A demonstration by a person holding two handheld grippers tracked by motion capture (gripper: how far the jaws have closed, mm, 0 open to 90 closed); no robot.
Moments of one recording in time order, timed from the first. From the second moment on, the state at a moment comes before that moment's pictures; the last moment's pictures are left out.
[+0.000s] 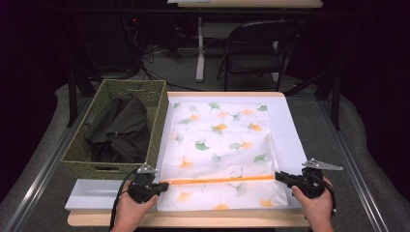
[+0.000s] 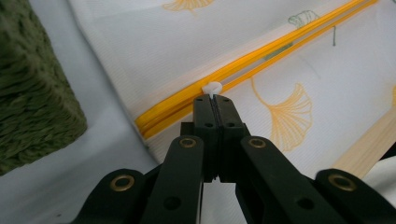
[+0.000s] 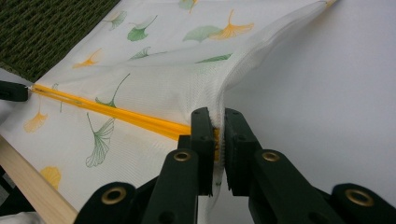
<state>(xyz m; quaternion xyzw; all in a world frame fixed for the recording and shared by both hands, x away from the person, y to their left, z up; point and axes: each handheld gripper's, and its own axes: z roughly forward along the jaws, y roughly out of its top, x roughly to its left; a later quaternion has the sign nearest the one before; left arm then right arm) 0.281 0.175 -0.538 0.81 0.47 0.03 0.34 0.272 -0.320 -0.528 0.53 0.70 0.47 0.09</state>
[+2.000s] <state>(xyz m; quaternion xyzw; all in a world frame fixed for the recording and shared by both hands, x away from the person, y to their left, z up) 0.272 0.193 -0.537 0.80 0.47 0.10 0.35 0.280 -0.320 -0.544 0.53 0.74 0.40 0.14</state>
